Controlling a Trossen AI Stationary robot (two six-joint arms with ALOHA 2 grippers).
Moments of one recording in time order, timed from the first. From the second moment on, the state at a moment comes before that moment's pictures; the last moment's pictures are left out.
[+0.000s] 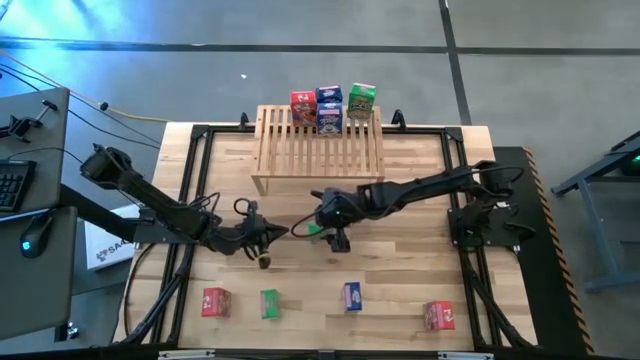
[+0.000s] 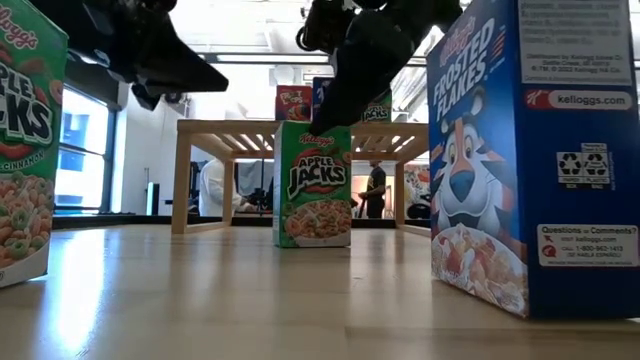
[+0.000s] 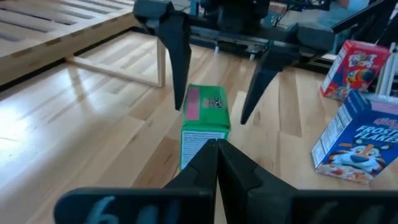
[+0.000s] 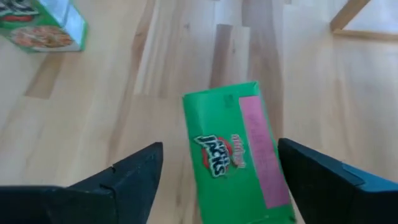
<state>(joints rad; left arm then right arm) -0.49 1.22 0.45 0.37 -0.72 -0.39 0.06 1.80 1.30 -0.35 -0.05 -0.07</state>
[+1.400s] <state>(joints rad) -0.35 0.86 0.45 0.25 -0.43 -0.12 -0.05 1.42 1.56 -0.75 -0.04 -0.19</state>
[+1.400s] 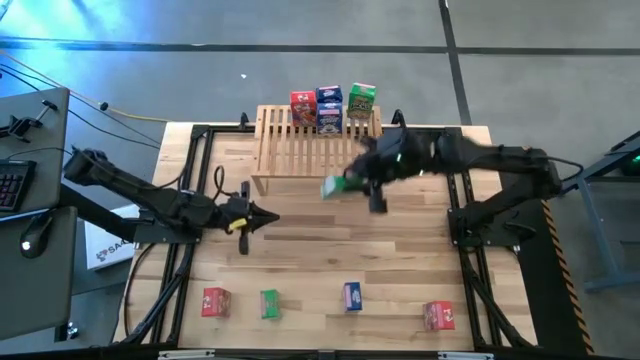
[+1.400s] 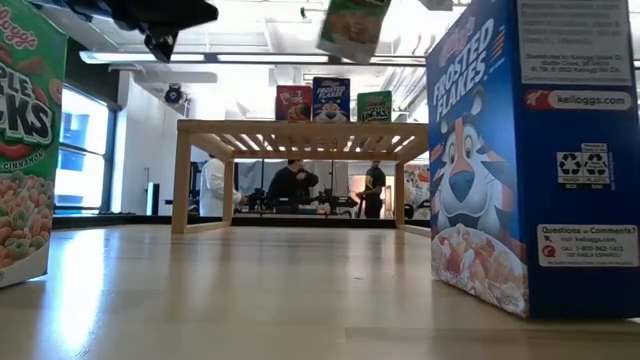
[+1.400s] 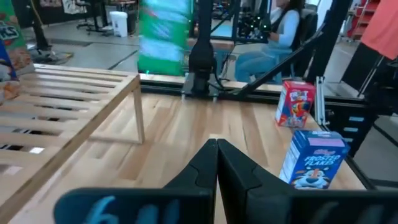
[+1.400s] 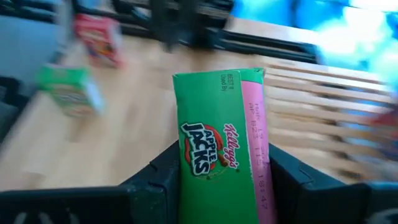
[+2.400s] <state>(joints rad) -0.19 0.86 0.45 0.19 -0.27 -0.12 -0.64 1.67 1.76 -0.98 -0.15 -0.49</state>
